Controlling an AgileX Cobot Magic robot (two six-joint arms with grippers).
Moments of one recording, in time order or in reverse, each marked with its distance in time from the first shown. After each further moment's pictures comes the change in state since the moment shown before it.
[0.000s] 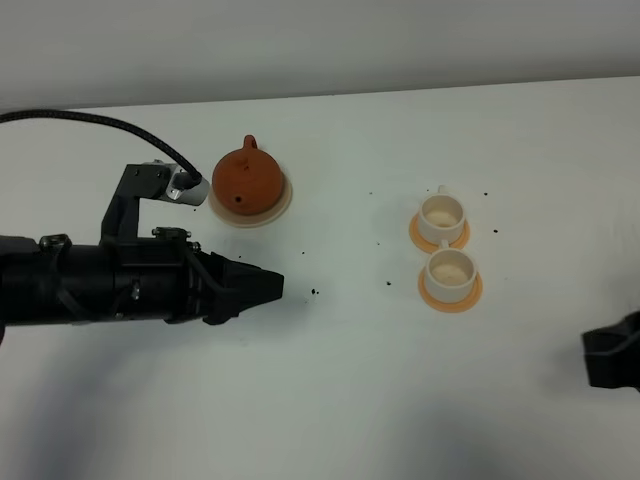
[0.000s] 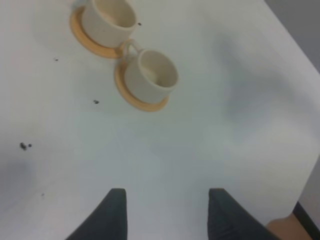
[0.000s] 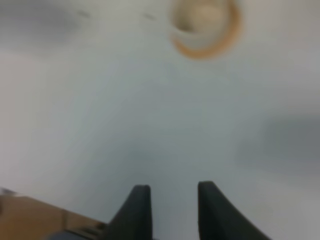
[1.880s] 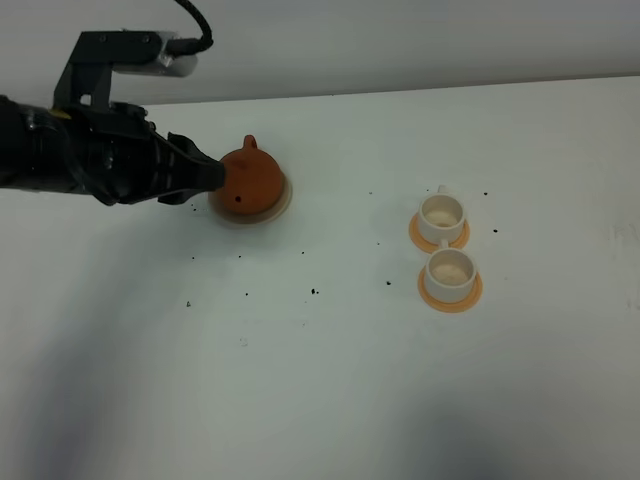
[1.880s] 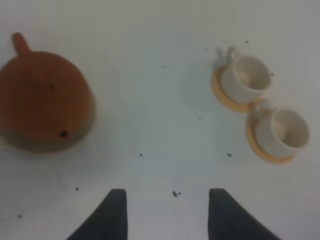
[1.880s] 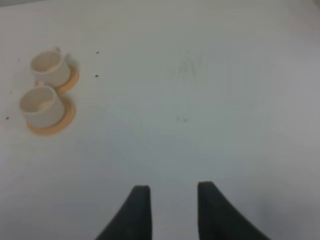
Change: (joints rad) left arm 0.000 0.041 -0.415 0.795 -0.079 -0.771; right arm -0.281 -0.872 0.102 -0.267 0.303 0.114
